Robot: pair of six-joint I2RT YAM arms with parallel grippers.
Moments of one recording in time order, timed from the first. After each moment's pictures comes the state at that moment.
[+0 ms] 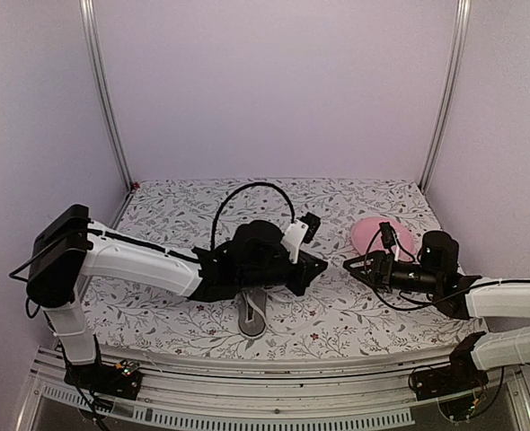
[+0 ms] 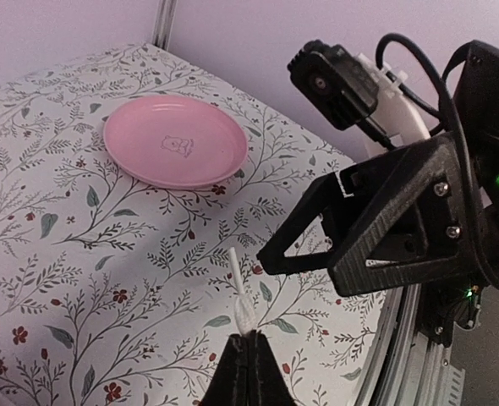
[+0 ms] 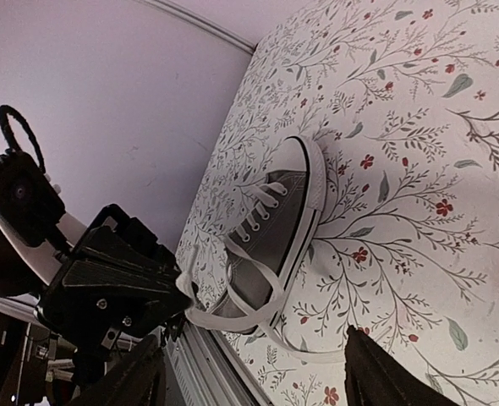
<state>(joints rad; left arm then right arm) -1.14 1.84 1.14 0.37 -0.03 -0.34 0.53 1.08 0.30 0.48 -0.55 0.87</state>
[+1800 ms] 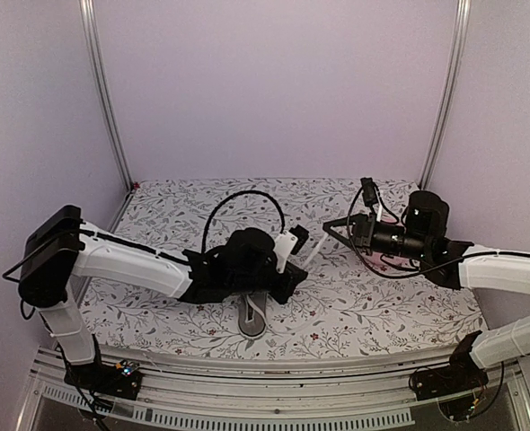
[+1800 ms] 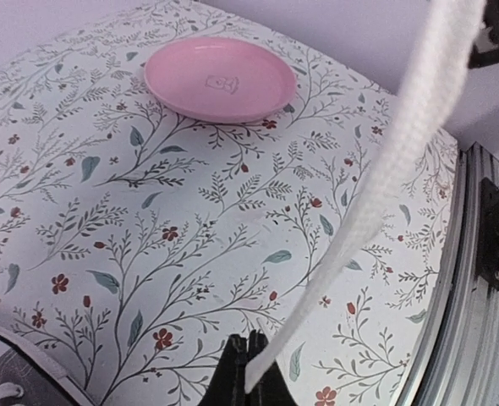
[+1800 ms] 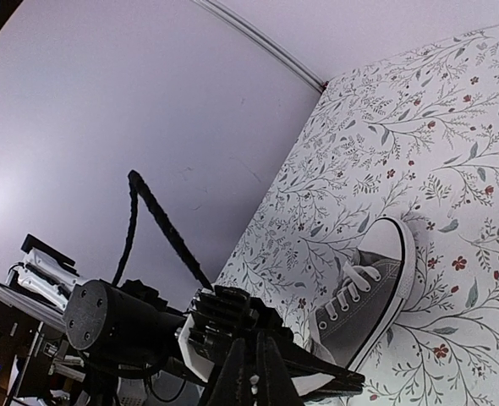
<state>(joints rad) -1.13 1.83 1.07 0.26 -0.09 -0.25 0.66 1.19 0.61 0.47 -0.48 0.88</state>
